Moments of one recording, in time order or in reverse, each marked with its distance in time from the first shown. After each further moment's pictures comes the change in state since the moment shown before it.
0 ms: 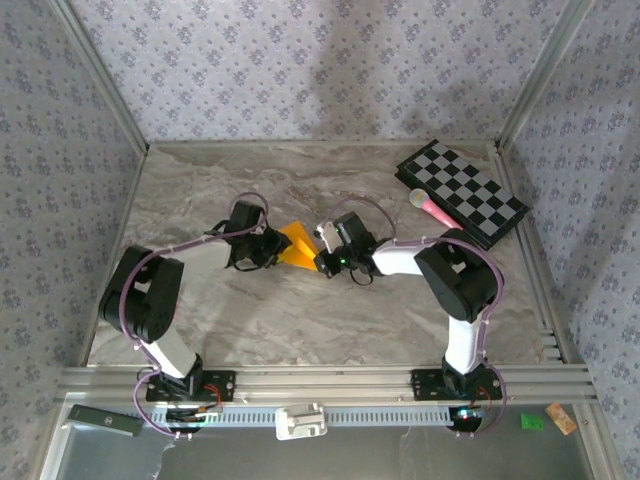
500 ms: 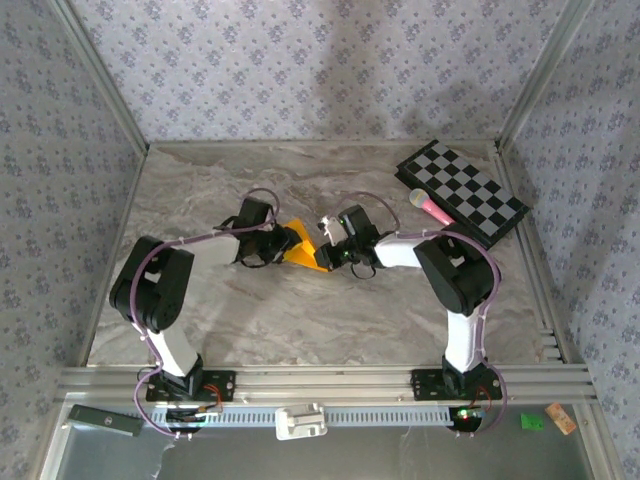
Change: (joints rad) left arm -0.028 0.073 0.070 0.009 0.023 0.096; right arm -0.054 0.044 0.049 -0.019 -0.147 0.091
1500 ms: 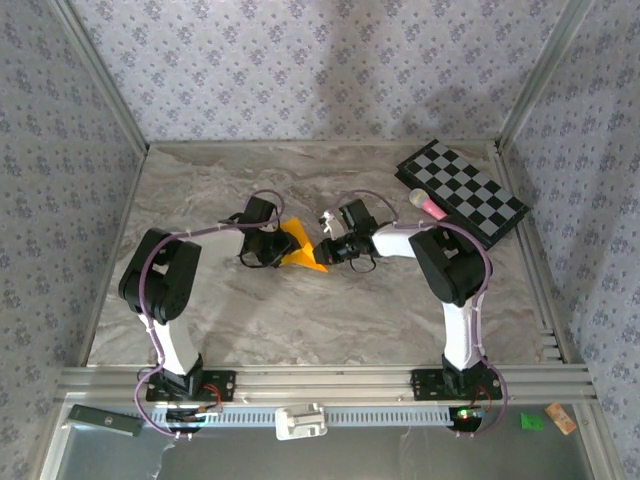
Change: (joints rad) left arm -0.001 0.069 0.082 -0.173 -0.039 0.100; right arm -0.041 0.083 0.117 -0.129 -0.147 0.089
